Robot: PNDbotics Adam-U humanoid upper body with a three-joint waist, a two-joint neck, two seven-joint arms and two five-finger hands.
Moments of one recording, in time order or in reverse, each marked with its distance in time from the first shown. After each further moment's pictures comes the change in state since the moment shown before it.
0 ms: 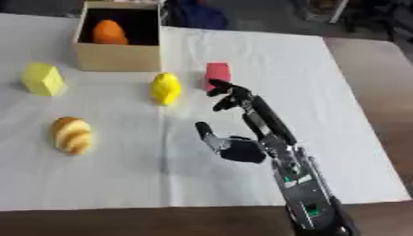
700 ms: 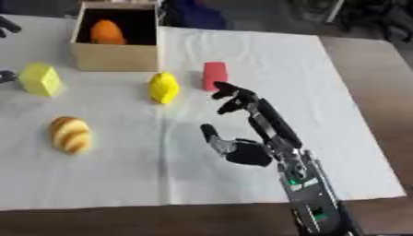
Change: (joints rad) left arm -0.272 -0.079 -0.078 0.452 -0.190 -0.216 -0.216; right arm 0.007 0.001 0.018 0.003 -0.021 -0.006 0.011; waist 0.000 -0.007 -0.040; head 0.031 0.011
